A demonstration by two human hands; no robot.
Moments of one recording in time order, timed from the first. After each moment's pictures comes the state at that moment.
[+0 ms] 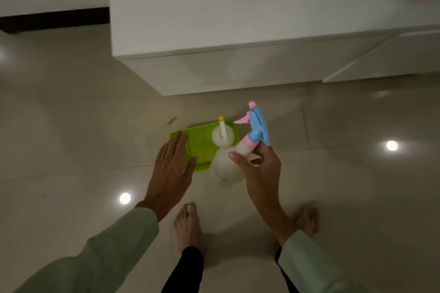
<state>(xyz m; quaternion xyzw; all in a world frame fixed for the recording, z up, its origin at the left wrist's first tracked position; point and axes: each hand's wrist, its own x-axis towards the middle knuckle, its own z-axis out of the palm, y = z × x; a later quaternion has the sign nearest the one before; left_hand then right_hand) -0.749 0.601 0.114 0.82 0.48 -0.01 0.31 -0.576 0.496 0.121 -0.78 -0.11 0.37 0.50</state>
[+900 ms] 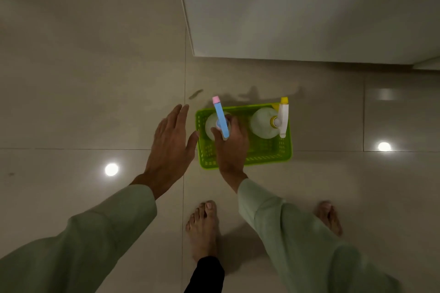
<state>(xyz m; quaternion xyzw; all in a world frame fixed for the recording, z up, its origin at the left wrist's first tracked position) -0.834 0.674 -0.043 0.78 0.52 -0.03 0.35 -0.713 0.606 -0.119 -0.86 -0.31 0.24 0.34</state>
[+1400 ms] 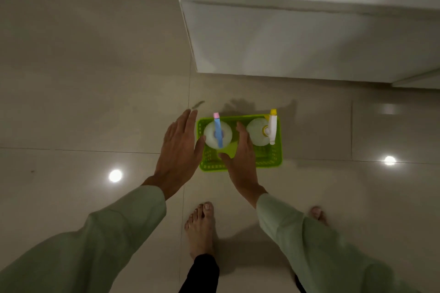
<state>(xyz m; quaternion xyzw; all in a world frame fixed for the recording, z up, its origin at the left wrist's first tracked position) -0.814 0.666 0.013 0.78 0.52 -0.02 0.34 -0.677 0.569 -0.063 -0.79 -0.35 0.40 0.31</state>
